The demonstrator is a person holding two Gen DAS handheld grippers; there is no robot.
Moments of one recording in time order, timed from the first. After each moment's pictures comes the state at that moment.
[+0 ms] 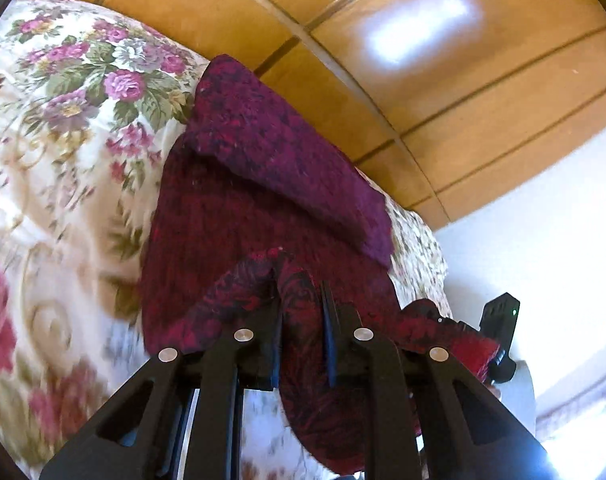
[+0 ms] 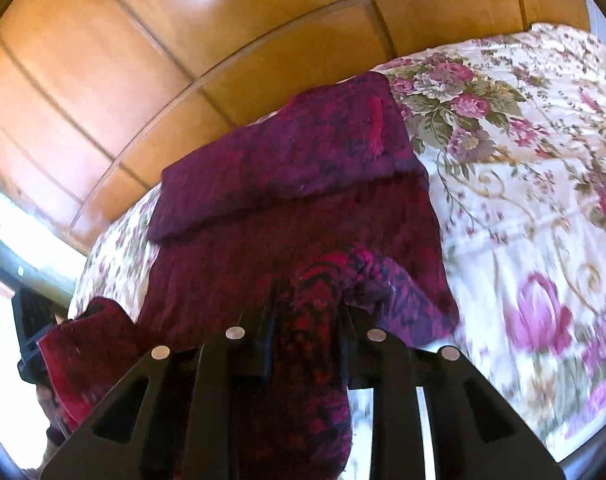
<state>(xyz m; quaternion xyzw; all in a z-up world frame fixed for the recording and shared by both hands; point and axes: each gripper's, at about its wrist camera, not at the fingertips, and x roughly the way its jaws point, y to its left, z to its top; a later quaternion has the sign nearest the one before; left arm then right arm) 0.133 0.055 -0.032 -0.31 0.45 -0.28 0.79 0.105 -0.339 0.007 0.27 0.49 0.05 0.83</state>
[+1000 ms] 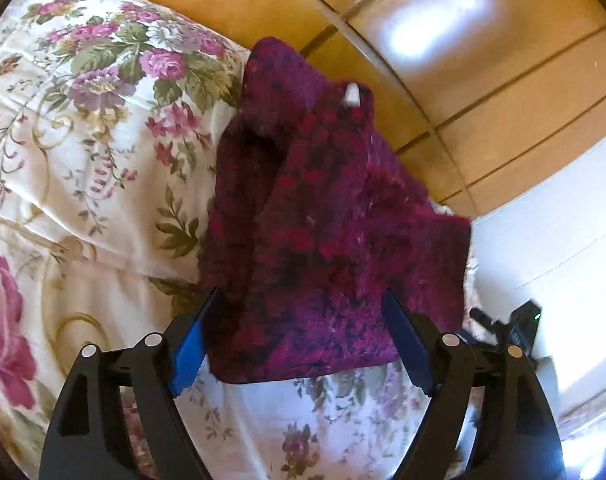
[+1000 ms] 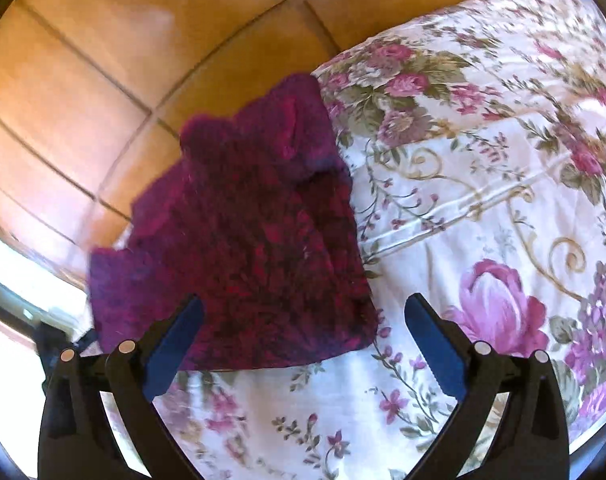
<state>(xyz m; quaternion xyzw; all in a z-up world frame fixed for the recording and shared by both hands) 0.130 0.076 -0.072 -0.27 0.46 -0.25 0.81 0.084 -0.374 -0.021 0.29 0.47 0.02 0.83</state>
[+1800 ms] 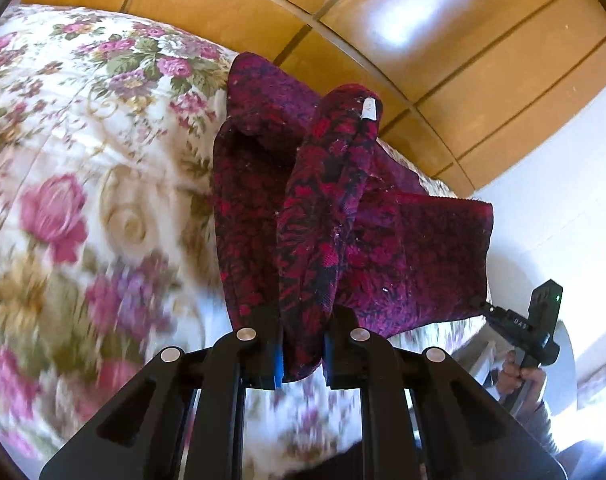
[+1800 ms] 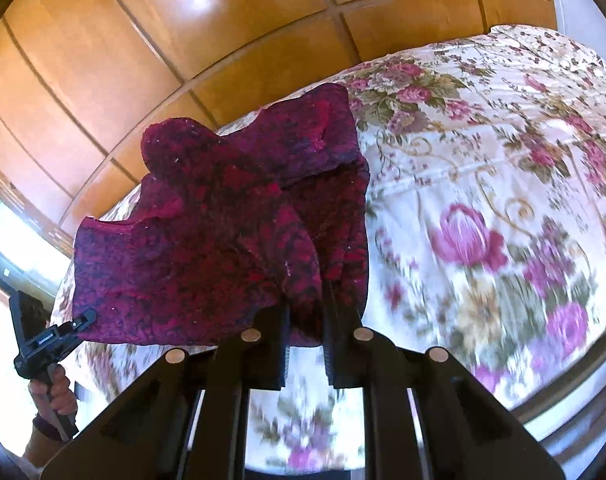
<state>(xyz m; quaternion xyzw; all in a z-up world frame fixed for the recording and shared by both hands) 0.031 0.089 -0.042 -0.23 0.46 -0.26 0.82 -0.015 -0.343 0.031 0.24 0.47 0.03 0.85</state>
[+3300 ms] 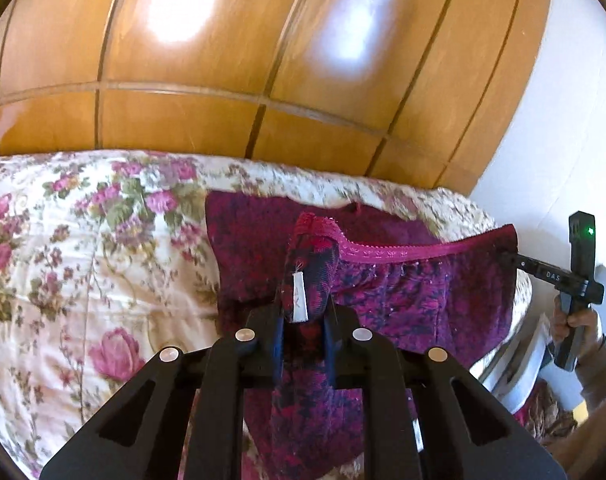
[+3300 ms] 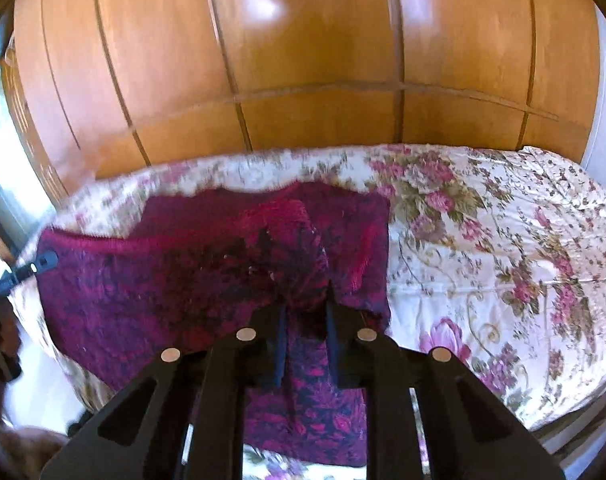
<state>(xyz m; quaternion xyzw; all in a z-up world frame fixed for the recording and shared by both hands) 0.049 0.083 0.040 -0.09 0.34 -0.25 0.90 0.038 -0.313 0.102 0.08 0.41 0.05 0.91</state>
